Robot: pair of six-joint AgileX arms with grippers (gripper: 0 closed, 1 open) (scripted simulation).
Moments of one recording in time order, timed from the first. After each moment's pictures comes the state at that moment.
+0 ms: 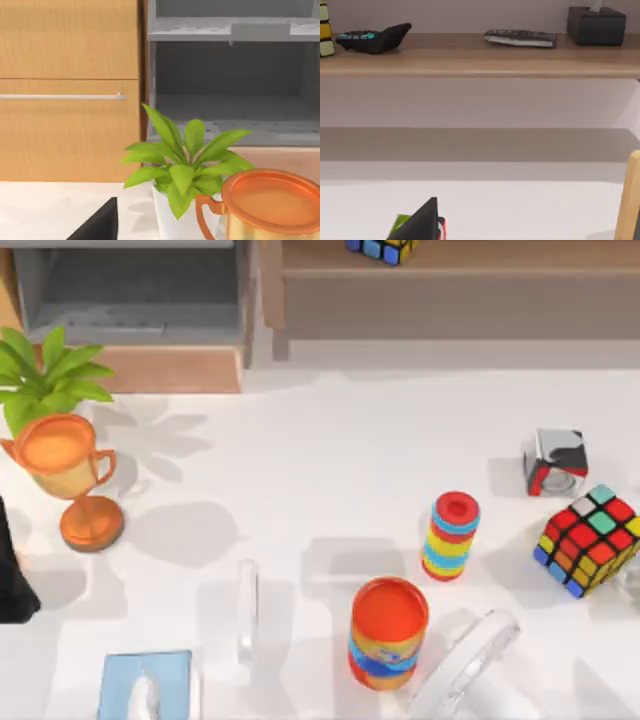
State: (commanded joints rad) left arm 0.00 0.00 0.00 0.00 0.00 0.00; right arm 0.00 0.00 0.00 0.00 0.00 0.00
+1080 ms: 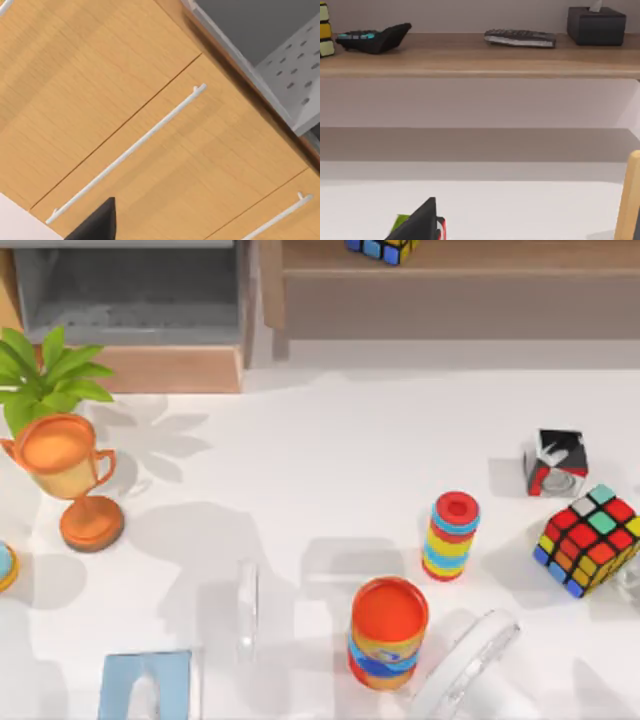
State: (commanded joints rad) left arm 0.24 1.11 0.53 0.58 0.23 0.79; right arm 0.00 0.00 0.00 0.00 0.00 0.00
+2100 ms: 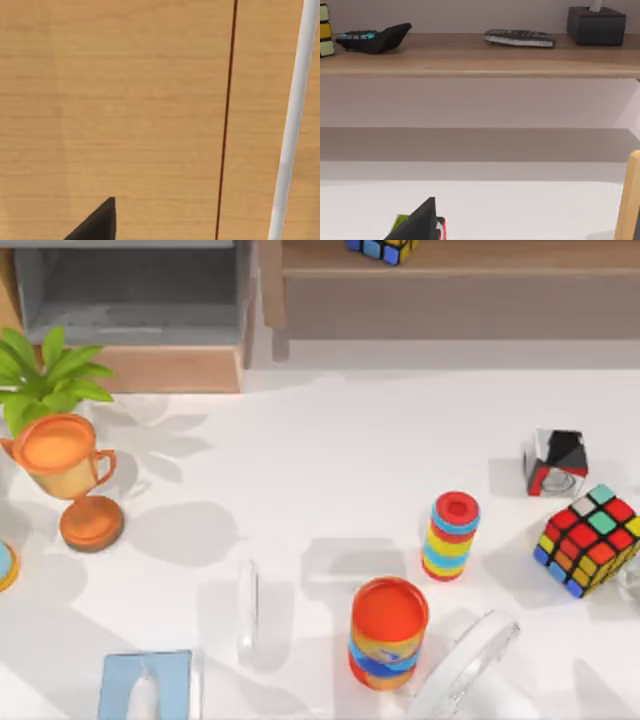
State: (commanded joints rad) left arm 0.42 2.28 1.10 1.17 0.47 1.58; right arm 0.00 0.00 0.00 0.00 0.00 0.00
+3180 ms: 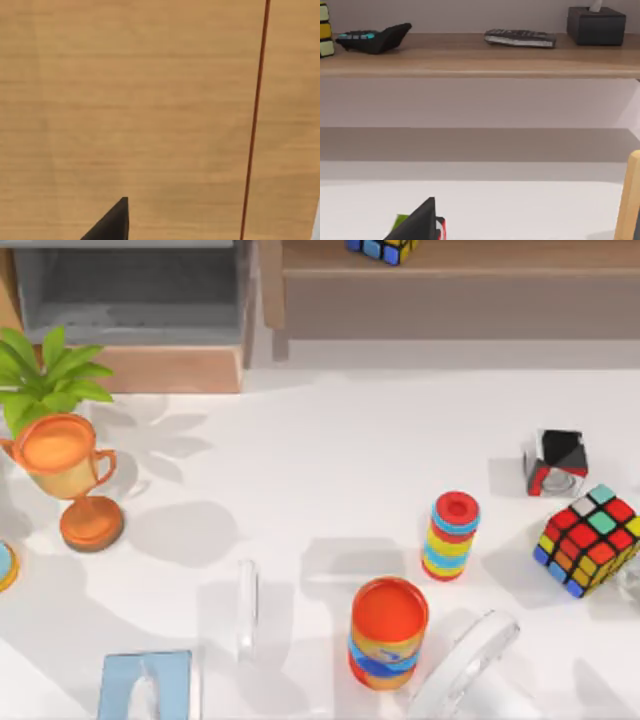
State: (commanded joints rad) left arm 0.39 2.33 1.21 1.11 0.44 1.58; right arm 0.00 0.00 0.00 0.00 0.00 0.00
